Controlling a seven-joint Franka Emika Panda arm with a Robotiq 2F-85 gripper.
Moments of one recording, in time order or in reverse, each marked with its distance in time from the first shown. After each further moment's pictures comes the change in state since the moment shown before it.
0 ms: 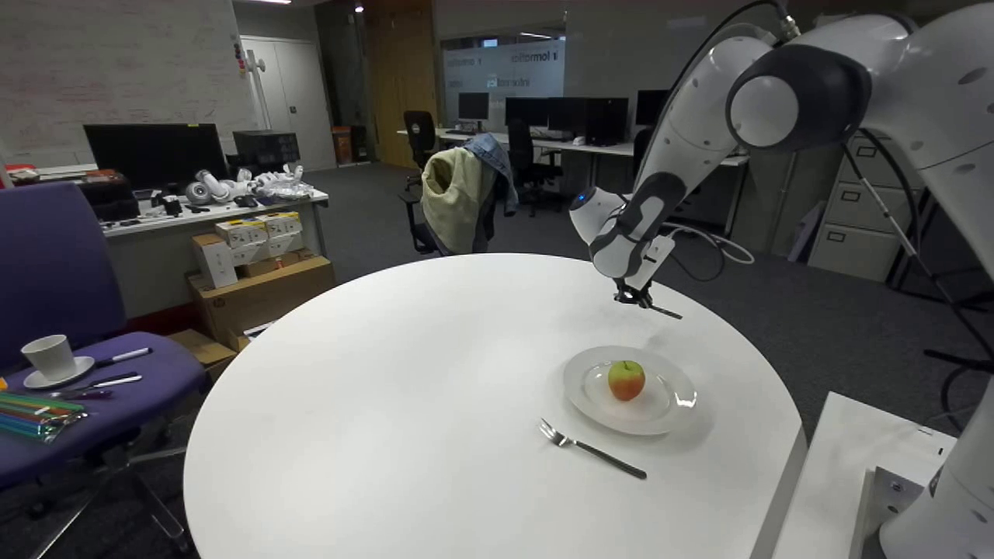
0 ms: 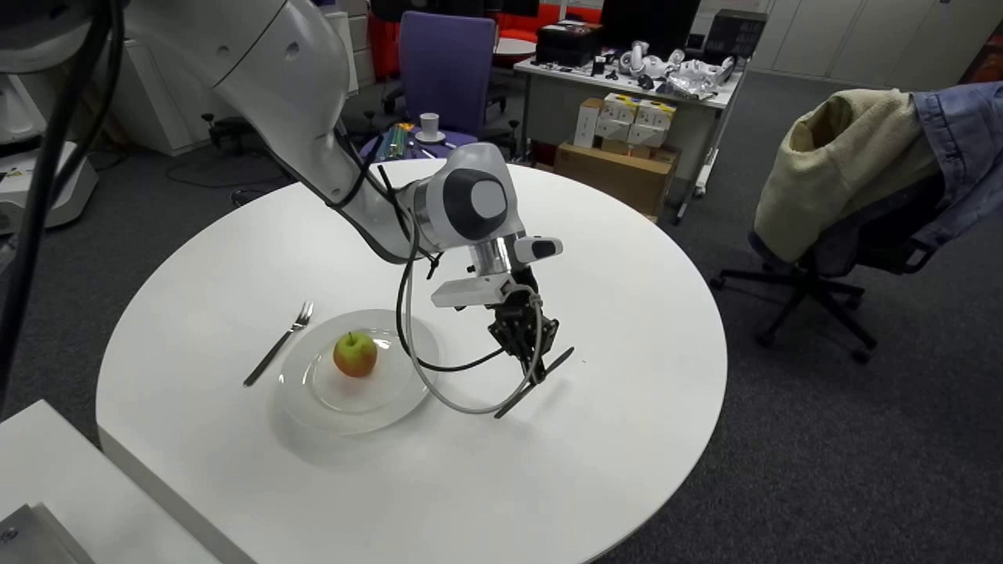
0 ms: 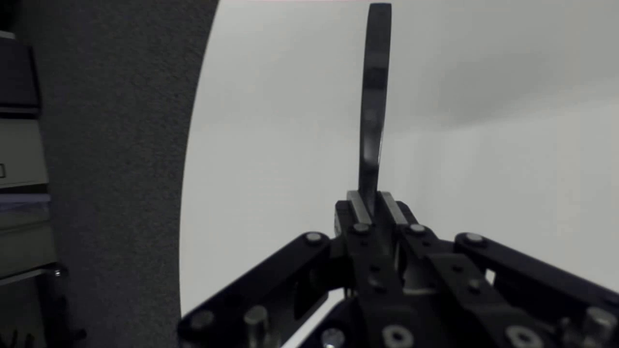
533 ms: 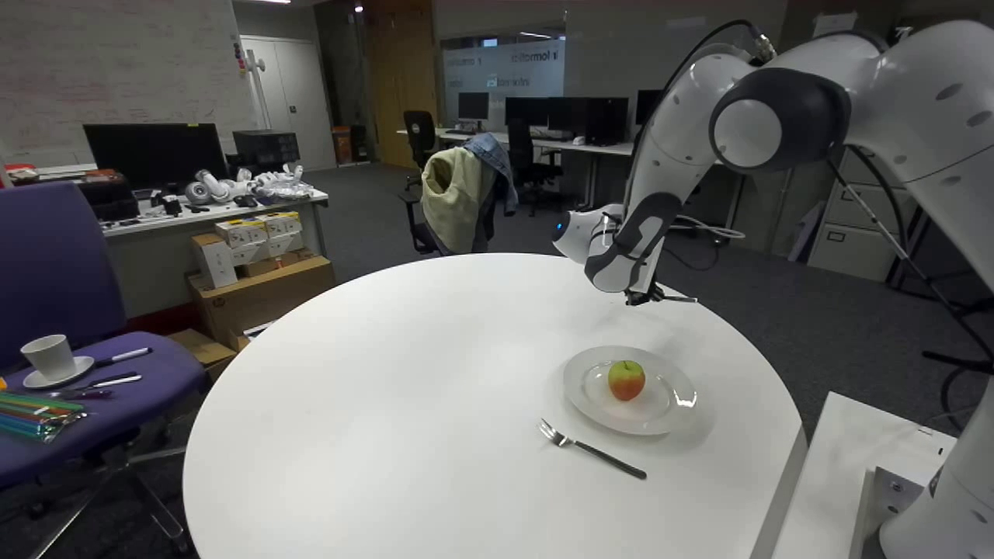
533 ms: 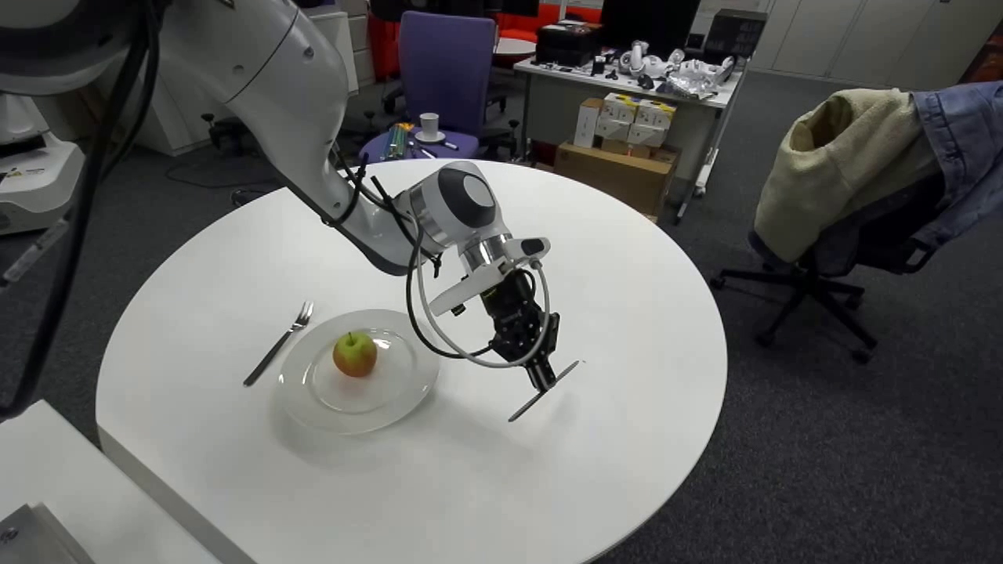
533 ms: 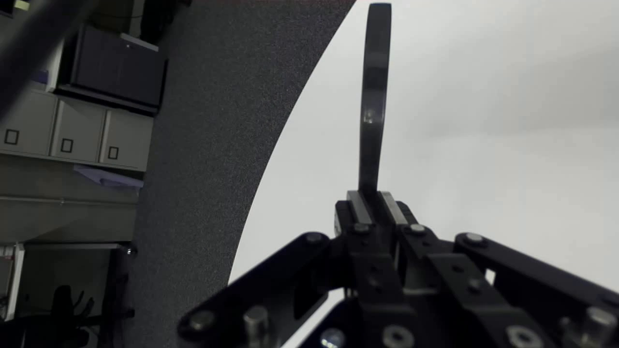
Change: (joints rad) arm 0.039 0.065 0.009 0.066 -0.250 -0.211 0.036
